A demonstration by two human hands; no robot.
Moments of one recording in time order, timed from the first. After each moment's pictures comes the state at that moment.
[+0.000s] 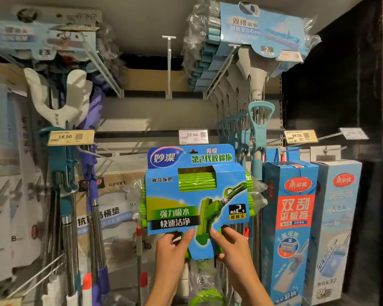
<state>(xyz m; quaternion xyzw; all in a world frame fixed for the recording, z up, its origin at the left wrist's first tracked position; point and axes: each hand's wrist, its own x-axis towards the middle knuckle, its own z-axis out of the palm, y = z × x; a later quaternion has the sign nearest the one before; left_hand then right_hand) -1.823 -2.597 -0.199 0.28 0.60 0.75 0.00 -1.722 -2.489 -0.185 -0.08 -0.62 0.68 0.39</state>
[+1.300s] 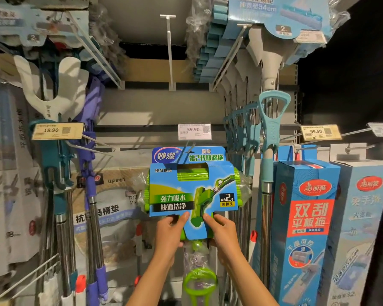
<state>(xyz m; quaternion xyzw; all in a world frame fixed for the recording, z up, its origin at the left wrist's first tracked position) -1.897 -2.542 -0.184 0.21 0.64 0.74 0.03 -1.824 -2.422 -0.188 -0.11 -0.60 0.70 0.37</state>
